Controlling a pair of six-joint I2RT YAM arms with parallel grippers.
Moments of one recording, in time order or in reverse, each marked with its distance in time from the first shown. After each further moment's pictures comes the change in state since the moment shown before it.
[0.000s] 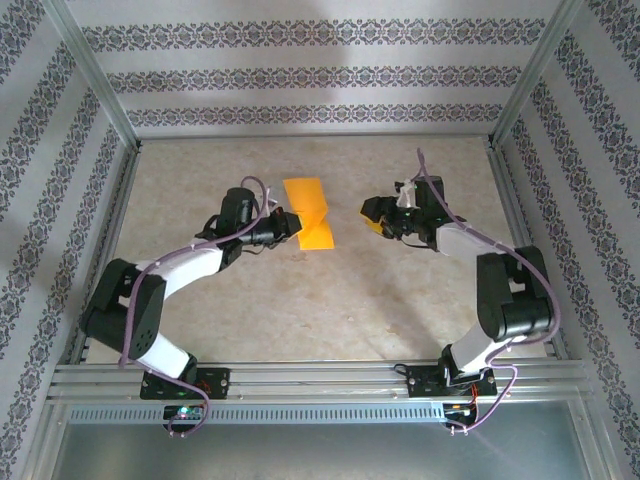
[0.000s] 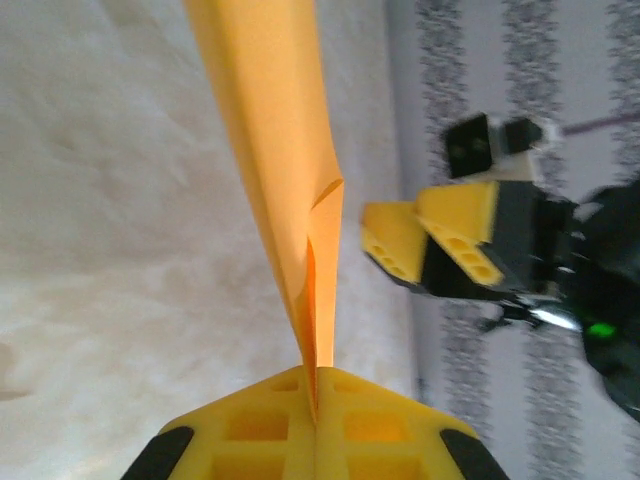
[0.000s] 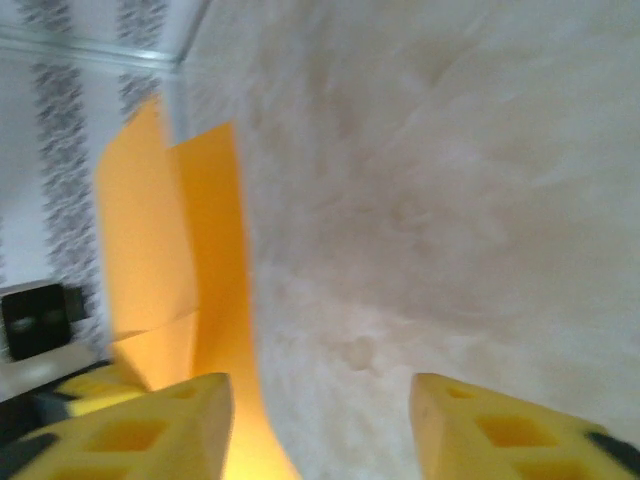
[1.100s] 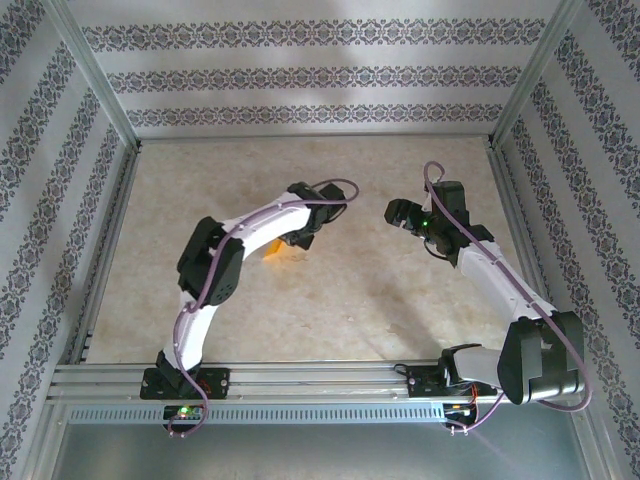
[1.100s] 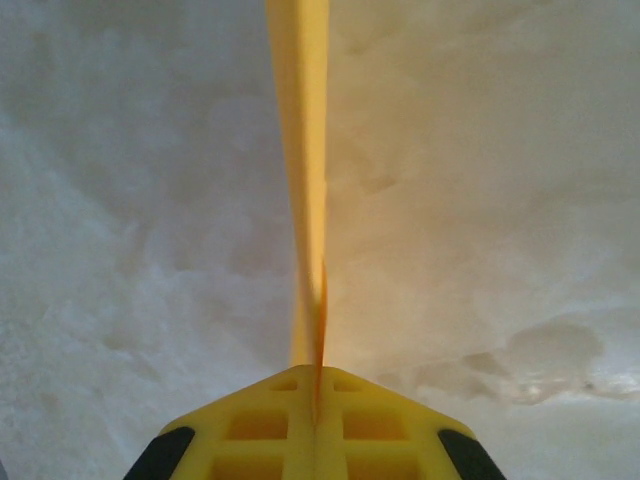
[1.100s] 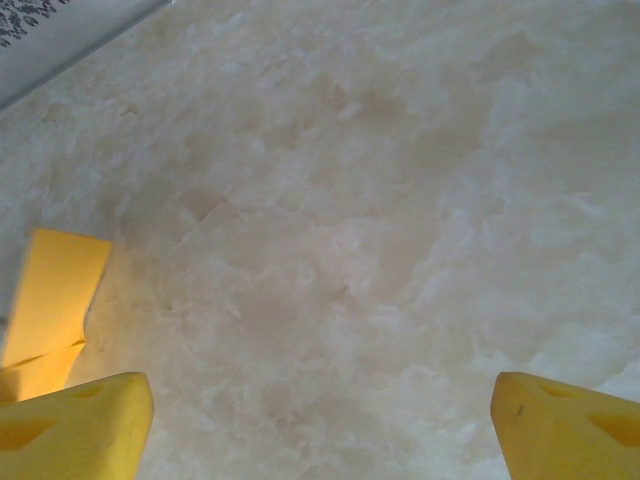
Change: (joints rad) left arm -0.324 0.652 0.937 -1.347 -1.098 0.524; right arm -0.002 -0.320 -0.026 -0.323 0.567 -0.298
